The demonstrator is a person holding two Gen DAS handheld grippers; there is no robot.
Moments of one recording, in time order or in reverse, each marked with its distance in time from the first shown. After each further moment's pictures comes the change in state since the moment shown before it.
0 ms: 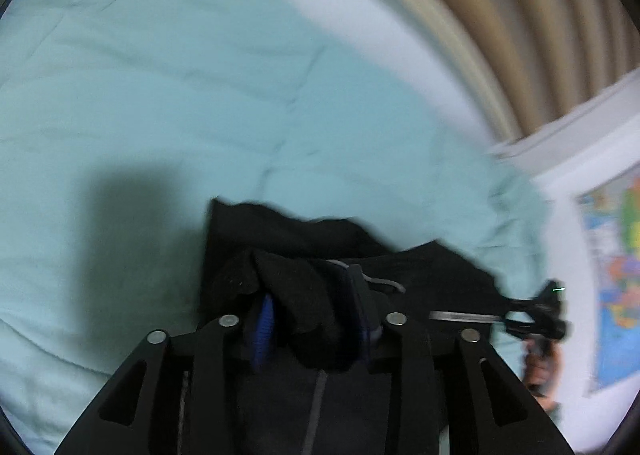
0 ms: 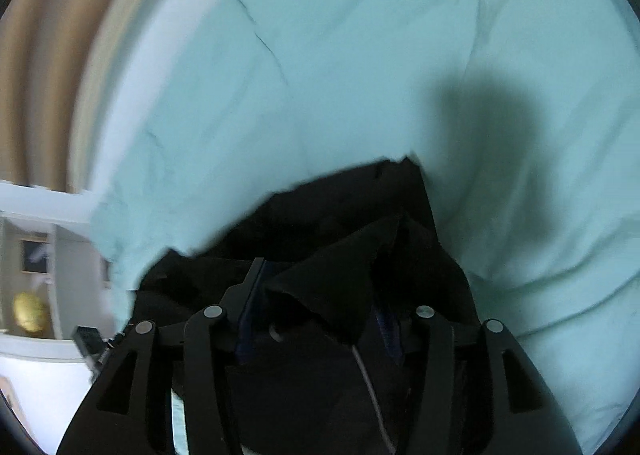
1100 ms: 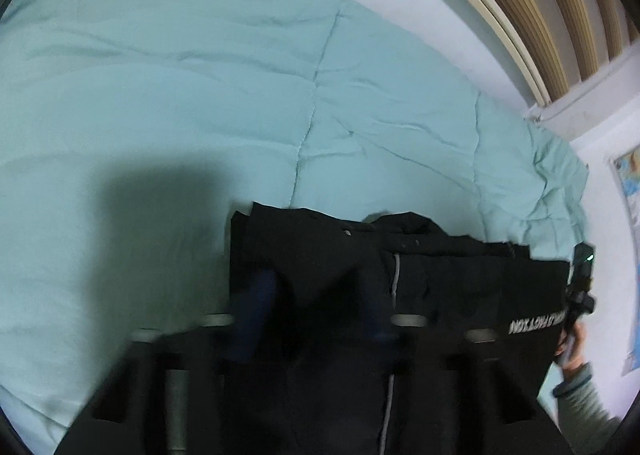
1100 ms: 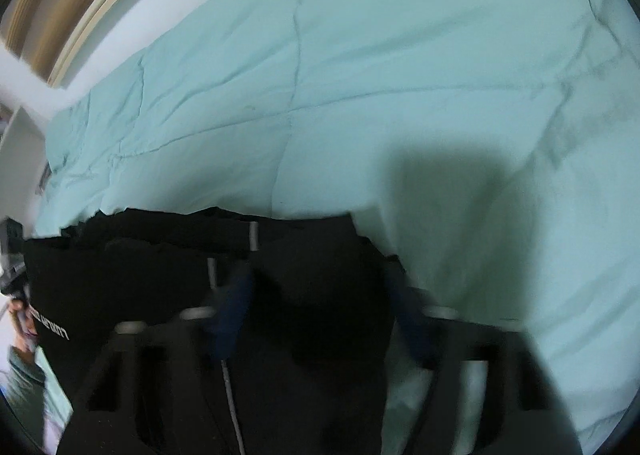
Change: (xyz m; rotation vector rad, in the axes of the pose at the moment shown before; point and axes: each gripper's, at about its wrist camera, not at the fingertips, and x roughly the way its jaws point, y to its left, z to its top) left arm 0.069 0.021 0.009 0.113 0.085 0.180; right arm 0.080 0.013 0.025 -0.470 -0.018 -0.233
